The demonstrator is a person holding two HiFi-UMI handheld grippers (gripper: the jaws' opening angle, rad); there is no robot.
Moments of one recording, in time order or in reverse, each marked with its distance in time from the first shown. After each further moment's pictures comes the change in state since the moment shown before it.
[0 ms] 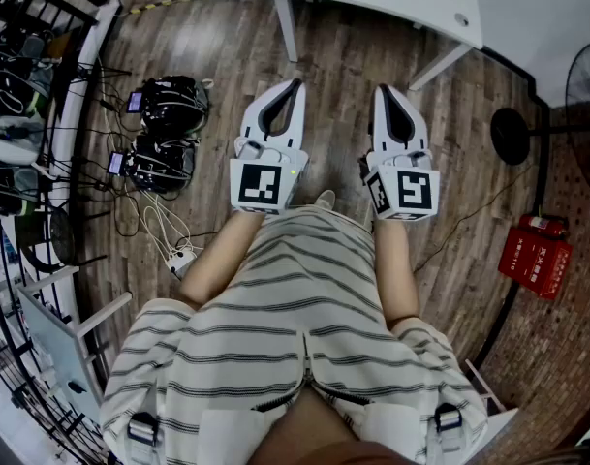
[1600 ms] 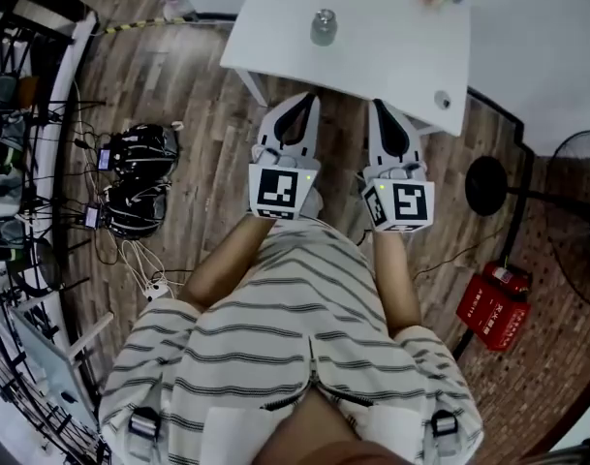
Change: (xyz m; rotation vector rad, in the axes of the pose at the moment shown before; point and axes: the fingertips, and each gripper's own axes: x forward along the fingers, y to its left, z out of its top) left arm 0.383 0.039 -0.037 -0.090 0.081 0.037; right arm 0.280 -0.246 0.004 -0.031 0.101 0.082
